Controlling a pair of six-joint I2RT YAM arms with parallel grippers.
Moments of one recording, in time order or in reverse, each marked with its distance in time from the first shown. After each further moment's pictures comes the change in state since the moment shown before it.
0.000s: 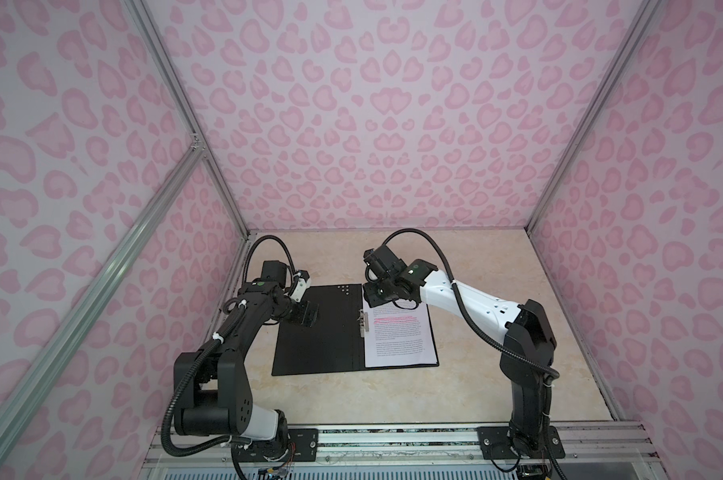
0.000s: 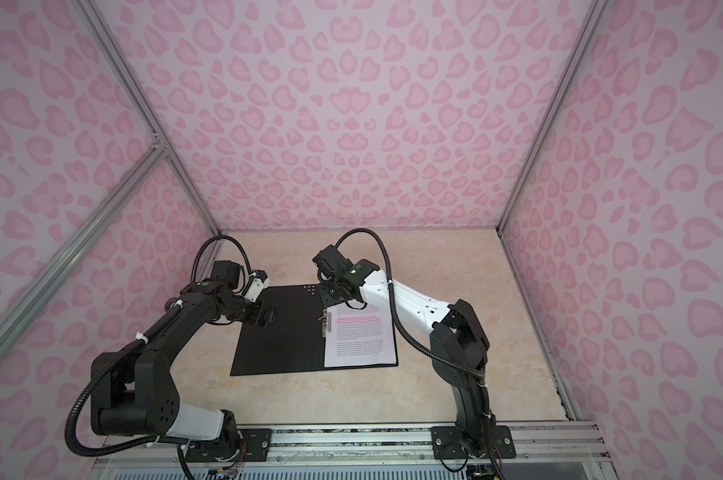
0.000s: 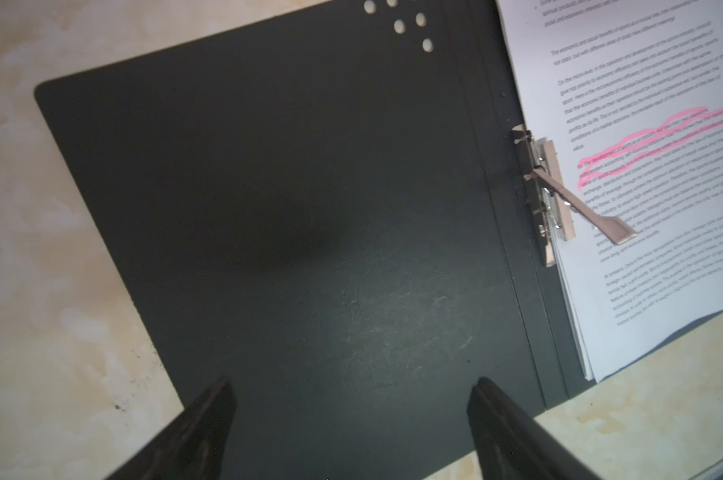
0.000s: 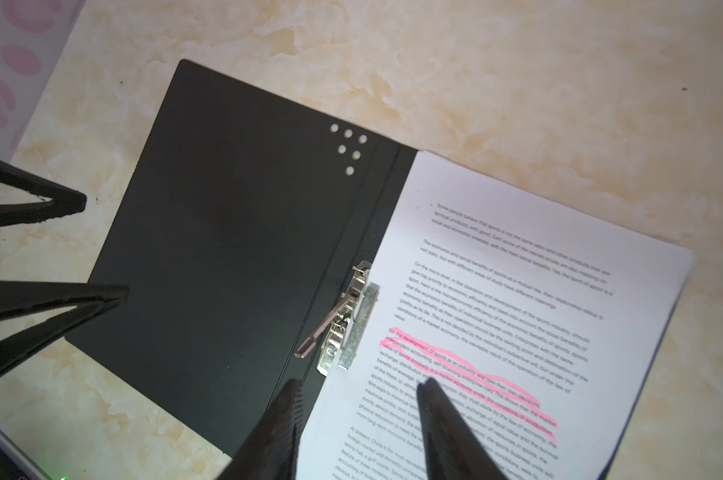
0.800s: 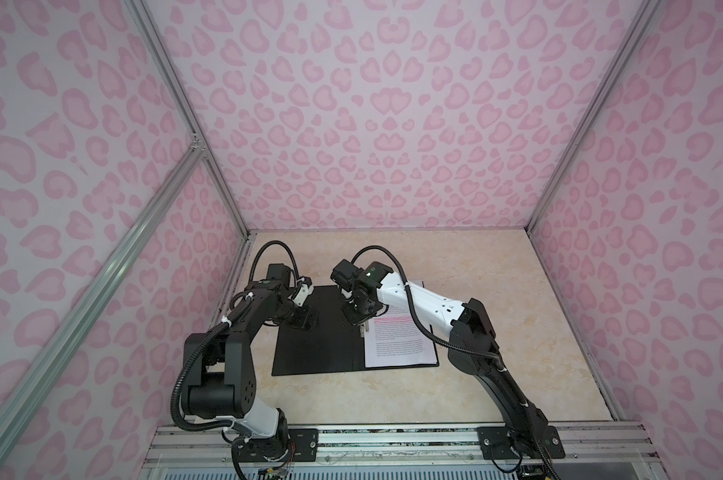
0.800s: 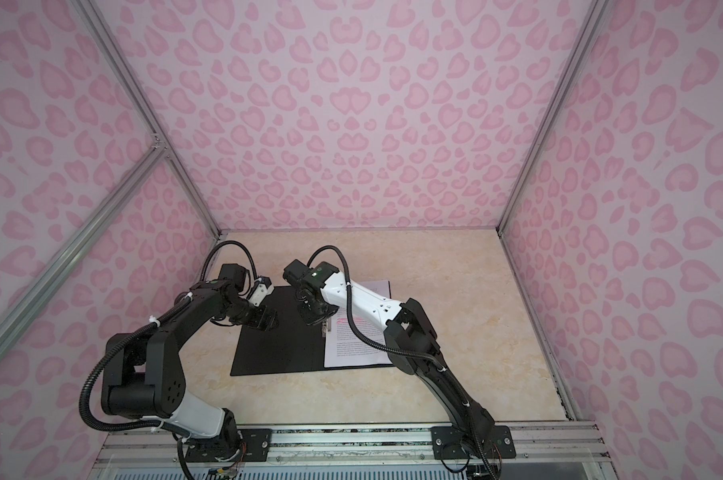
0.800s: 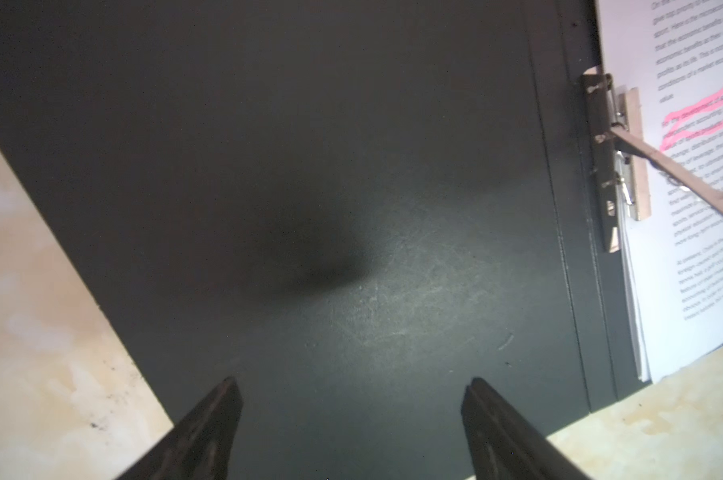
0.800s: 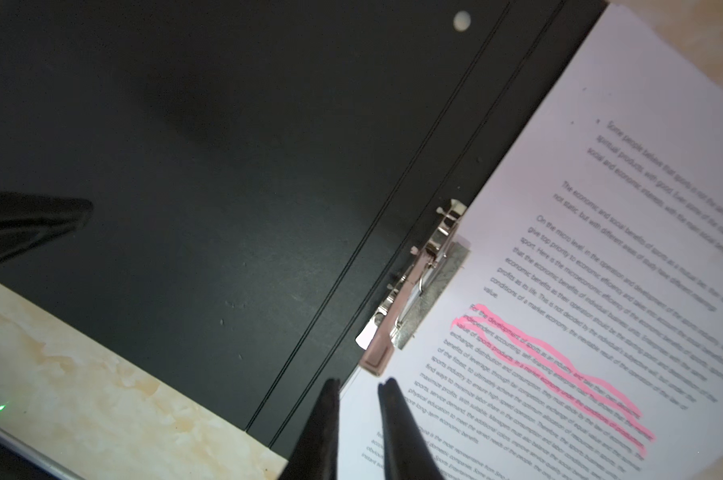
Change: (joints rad) left arm 0.000 0.101 -0.004 0.006 -0.029 0.037; right arm 0.077 0.360 0.434 -0.391 -0.042 -0.051
